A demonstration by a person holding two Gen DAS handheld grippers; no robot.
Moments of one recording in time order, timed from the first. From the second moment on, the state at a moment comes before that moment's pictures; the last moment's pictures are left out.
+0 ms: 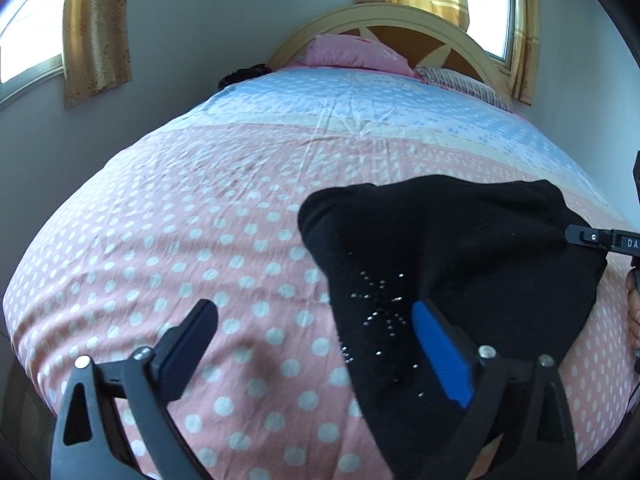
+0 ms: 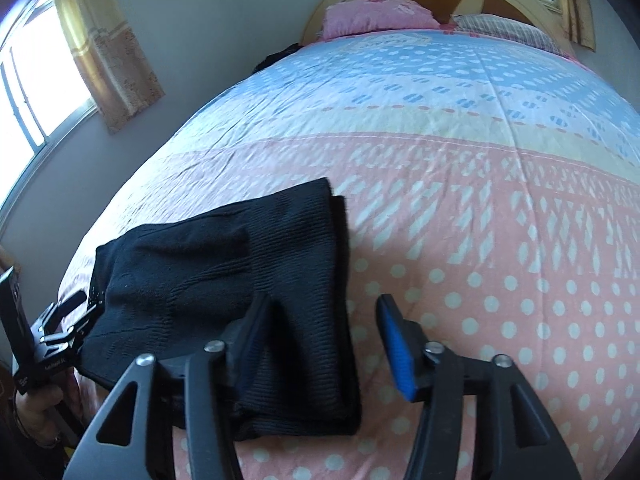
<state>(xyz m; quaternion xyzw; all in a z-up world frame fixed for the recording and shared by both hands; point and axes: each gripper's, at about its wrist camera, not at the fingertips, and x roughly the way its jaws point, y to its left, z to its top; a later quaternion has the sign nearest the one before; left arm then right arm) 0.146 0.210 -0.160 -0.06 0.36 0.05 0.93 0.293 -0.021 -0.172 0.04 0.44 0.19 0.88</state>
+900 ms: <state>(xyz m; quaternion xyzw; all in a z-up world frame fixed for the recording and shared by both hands) 0.068 0.193 -0.069 -0.06 0.27 0.04 0.96 0.164 -0.031 -0.091 -0.02 0.32 0.15 0.93</state>
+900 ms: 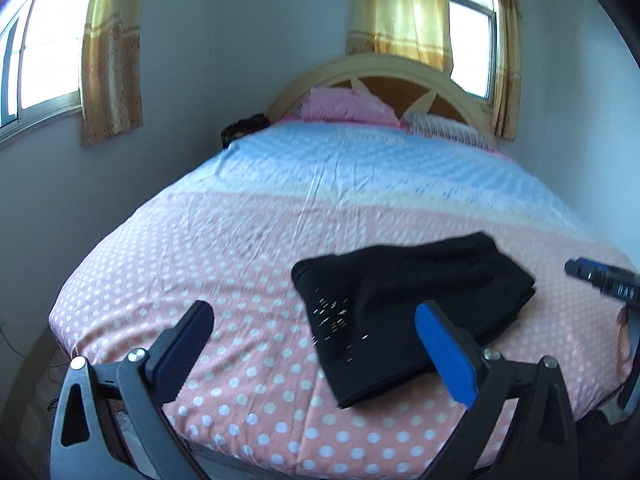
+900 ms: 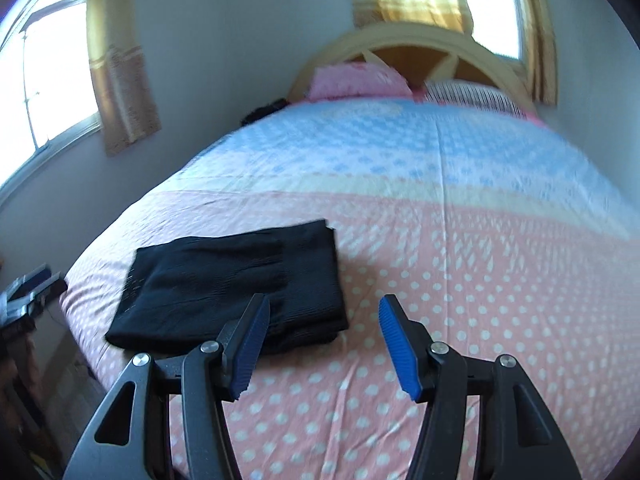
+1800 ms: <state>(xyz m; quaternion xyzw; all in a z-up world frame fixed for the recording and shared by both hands) 0.051 0.179 -0.044 -0.07 0.24 0.05 0.97 0.096 0.001 -0.060 -0.06 0.25 0.19 0.95</state>
